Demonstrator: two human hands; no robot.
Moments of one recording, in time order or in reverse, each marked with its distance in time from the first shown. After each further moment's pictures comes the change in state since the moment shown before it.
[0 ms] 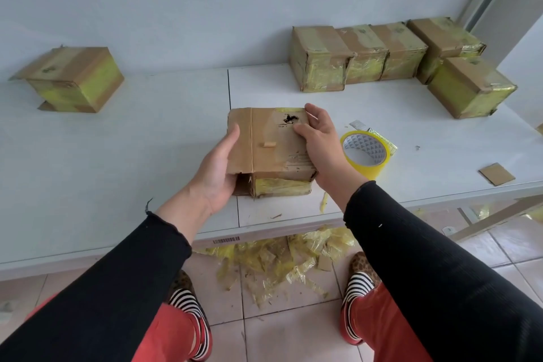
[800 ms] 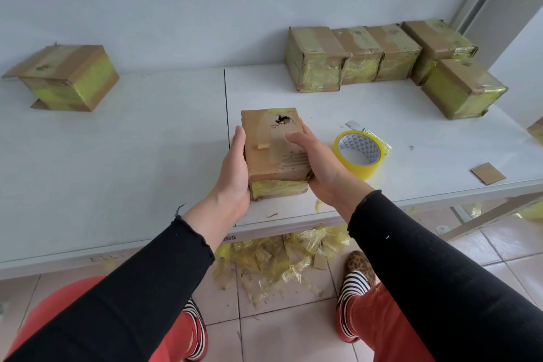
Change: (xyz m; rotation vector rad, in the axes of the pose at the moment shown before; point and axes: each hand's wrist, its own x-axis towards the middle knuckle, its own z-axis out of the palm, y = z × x) left_hand -0.017 -0.010 0.045 -0.008 0.109 -0.029; right_hand -0.016 0.009 -0.011 0.037 -0.280 0.150
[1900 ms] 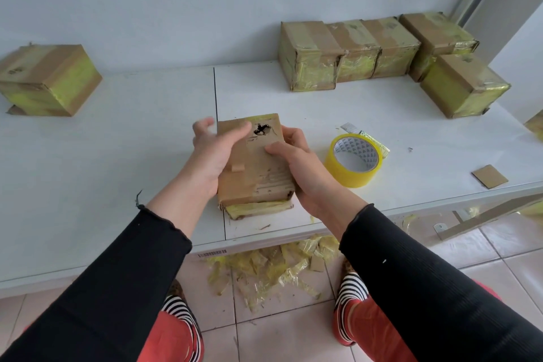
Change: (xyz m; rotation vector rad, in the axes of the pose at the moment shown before) left_hand 0.040 0.040 -0.009 0.275 0.176 0.009; right_hand 0.003 0.000 0.010 0.076 0.028 0.009
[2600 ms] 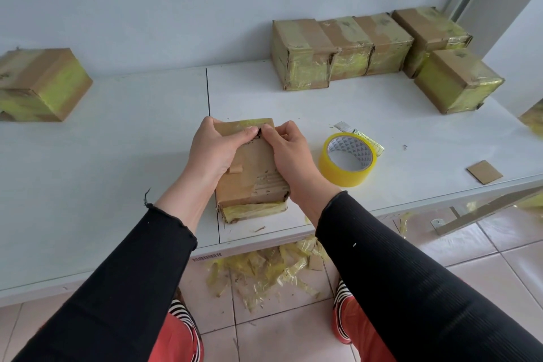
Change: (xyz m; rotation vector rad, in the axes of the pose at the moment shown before) left_hand 0.010 0.001 0.015 0.287 0.069 0.206; right_hand 0.025 -0.003 0.013 -0.164 0.273 -0.083
